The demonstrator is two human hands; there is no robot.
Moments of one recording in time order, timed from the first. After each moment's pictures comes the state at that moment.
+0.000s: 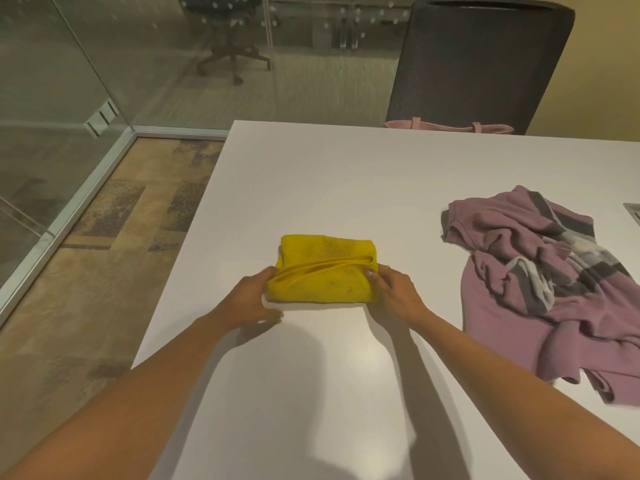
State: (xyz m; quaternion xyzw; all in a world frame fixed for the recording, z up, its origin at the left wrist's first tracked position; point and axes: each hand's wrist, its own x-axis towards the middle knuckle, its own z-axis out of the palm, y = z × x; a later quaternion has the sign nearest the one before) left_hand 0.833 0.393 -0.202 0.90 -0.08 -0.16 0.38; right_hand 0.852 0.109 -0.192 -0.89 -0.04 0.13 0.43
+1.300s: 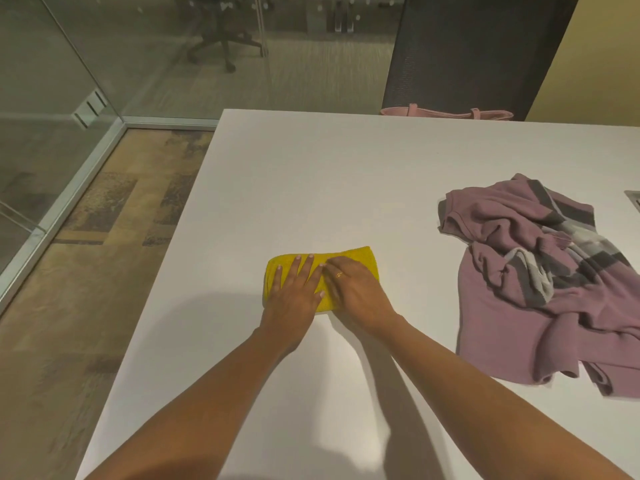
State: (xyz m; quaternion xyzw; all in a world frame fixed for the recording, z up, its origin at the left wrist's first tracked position) left_hand 0.821 0.301 -0.222 0.99 -0.12 -0.06 0.00; right_hand 0.851 0.152 -0.218 -0.95 -0.28 -0.08 0.13
